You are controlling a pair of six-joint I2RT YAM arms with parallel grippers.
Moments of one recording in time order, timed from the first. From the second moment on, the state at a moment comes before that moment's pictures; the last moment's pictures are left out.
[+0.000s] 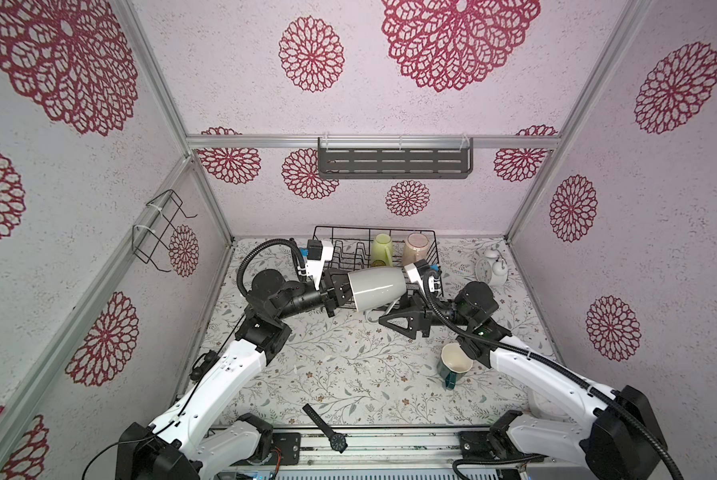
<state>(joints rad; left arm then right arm) -0.44 1.11 0.88 0.45 0.78 -0.49 0.66 1.21 0.79 0.68 -0.99 0.77</state>
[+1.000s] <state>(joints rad) -0.42 1.16 0.83 0.57 0.70 -0.56 0.73 1.40 0.78 1.09 -0.84 1.11</state>
